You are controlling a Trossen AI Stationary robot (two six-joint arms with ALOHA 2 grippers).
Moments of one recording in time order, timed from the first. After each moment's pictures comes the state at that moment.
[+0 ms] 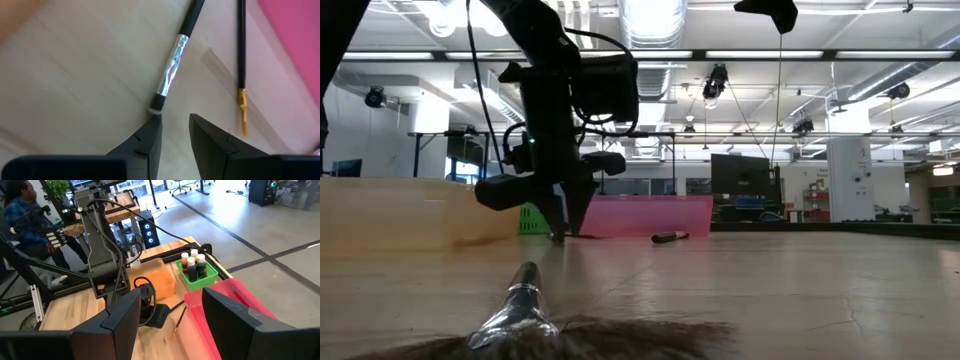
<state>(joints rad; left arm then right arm) 0.04 1.93 1.15 -0.68 -0.36 -2.32 -0.45 0.98 1.16 -0.44 -0.29 0.17</state>
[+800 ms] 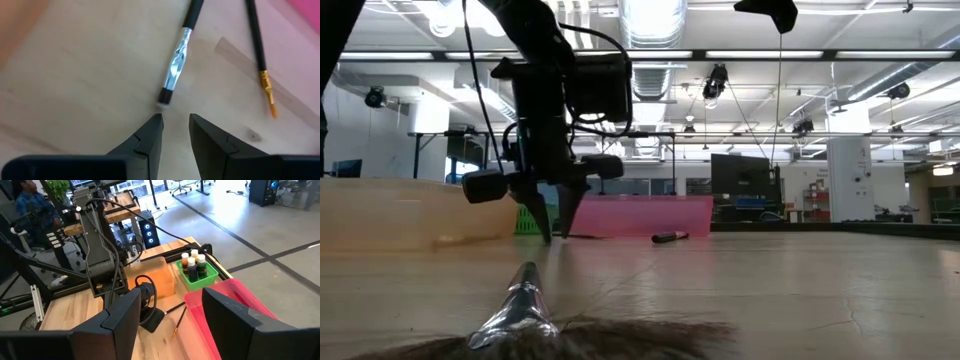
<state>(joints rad) 0.01 1.91 1.13 -0.73 -0.31 -2.14 -0.45 0.98 1.16 -0.44 -0.29 0.17</state>
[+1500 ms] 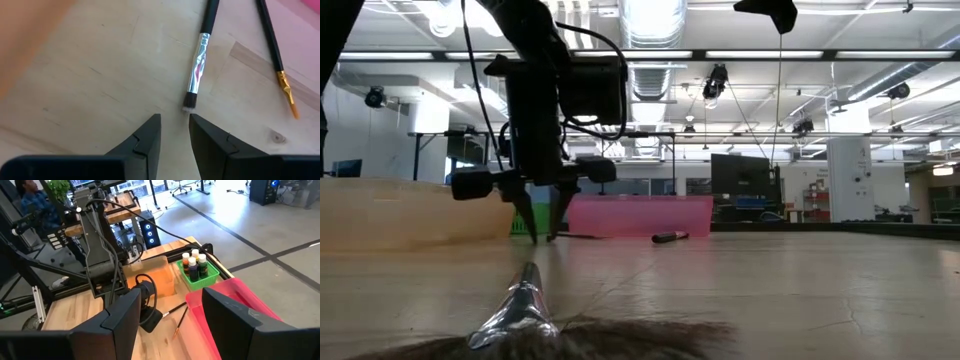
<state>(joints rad) 0.02 1.91 1.12 -0.76 -0.35 -2.06 -0.45 0.98 1.16 -0.44 -0.29 0.18</state>
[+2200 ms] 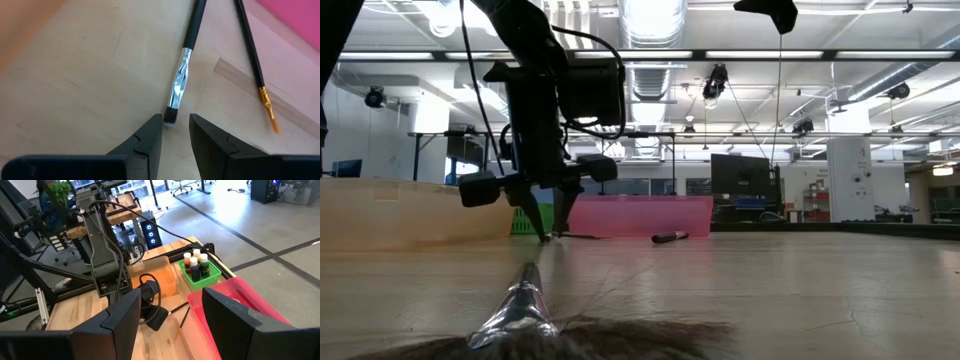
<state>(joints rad) 0.05 1.91 1.08 -0.70 -0.39 -2.07 -0.45 0.98 1.16 -0.44 -0.30 0.20</state>
